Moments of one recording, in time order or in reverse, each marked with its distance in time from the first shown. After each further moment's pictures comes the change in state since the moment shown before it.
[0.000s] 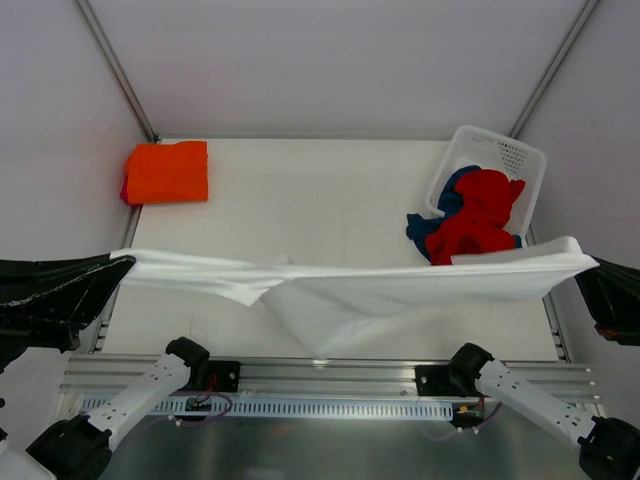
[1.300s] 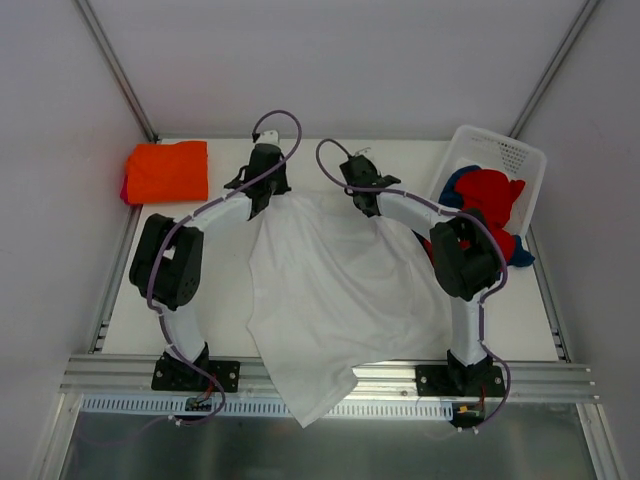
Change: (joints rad) left arm 0.060 1.136 -0.665 0.707 -0.666 -0.009; right arm -0.220 1.484 -0.274 0.355 0.567 0.117
